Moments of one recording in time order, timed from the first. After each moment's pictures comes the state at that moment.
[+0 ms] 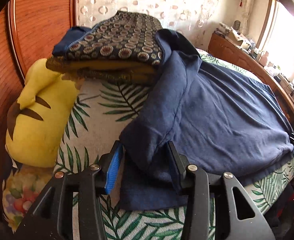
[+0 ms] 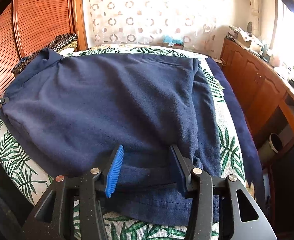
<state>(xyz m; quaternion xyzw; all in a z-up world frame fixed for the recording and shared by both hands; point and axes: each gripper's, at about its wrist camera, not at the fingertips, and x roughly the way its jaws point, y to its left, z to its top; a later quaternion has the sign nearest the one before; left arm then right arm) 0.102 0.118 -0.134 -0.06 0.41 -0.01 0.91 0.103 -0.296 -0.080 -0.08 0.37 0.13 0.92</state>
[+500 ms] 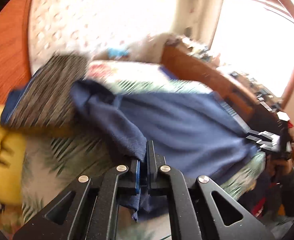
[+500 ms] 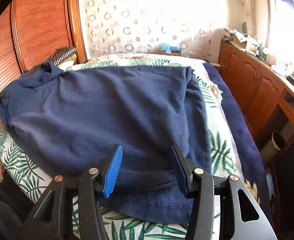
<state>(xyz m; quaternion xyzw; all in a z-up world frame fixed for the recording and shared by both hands) 0.106 0.024 -0.049 -0.04 0.33 -0.19 0.93 0.094 -0.312 -0.066 -0.04 0.34 0.13 0.93</state>
